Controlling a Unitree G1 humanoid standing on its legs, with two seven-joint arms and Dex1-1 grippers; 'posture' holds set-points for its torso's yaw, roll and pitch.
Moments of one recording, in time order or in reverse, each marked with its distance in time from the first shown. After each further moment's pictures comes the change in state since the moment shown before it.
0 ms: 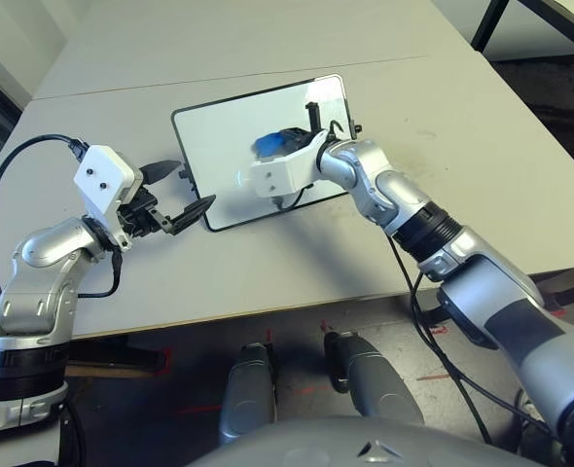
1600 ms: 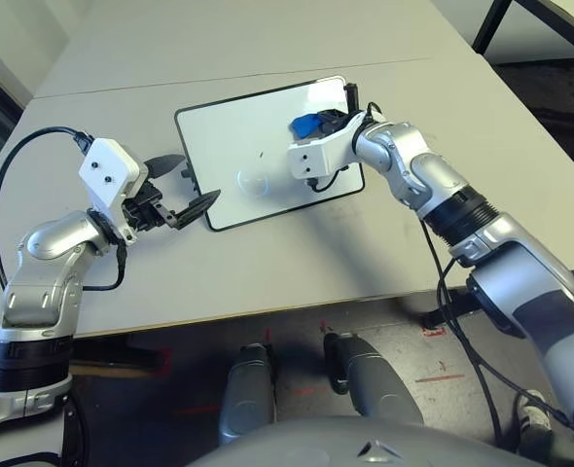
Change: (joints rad) left arm -0.039 -0.003 -0.024 0.011 0.001 -0.002 -0.005; right arm -0.022 -0.129 -0.032 0.041 -0.009 -0.004 -0.034
